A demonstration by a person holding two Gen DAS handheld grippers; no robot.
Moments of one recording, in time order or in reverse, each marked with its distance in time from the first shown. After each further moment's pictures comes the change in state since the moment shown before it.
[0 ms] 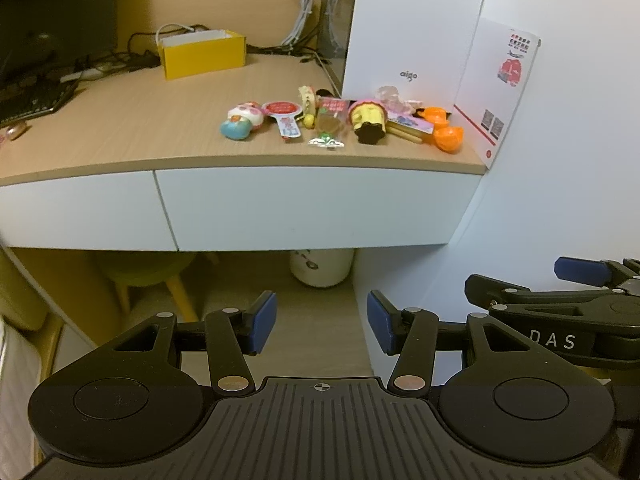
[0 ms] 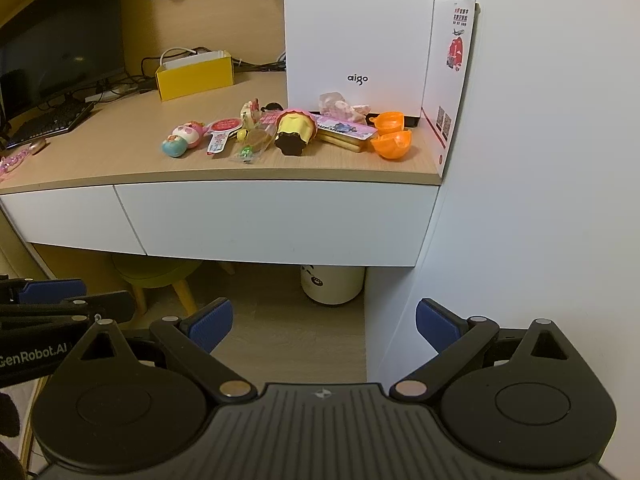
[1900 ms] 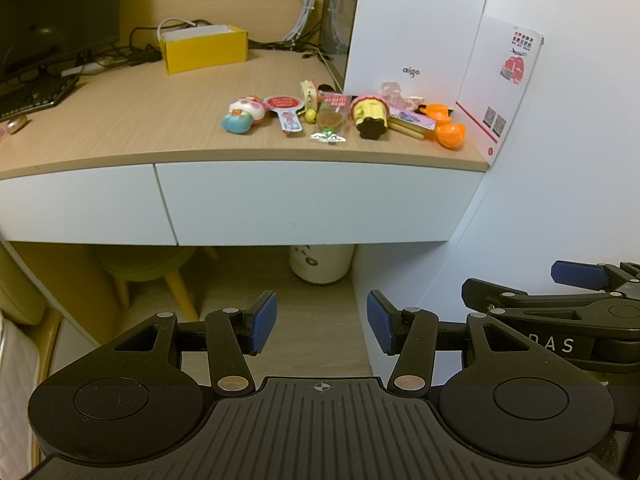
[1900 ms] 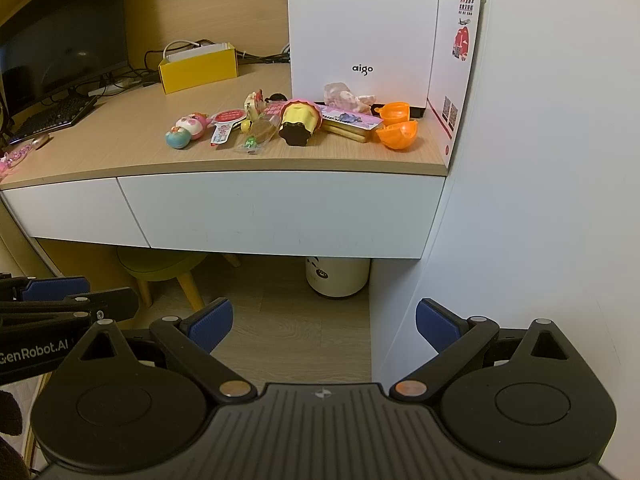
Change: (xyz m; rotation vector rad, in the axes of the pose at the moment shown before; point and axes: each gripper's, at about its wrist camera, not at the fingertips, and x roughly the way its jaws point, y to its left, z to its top) left arm 0.000 0.003 0.000 0.003 0.004 -0.005; right arm 0.004 0.003 -0.006 -0.002 0.013 0.014
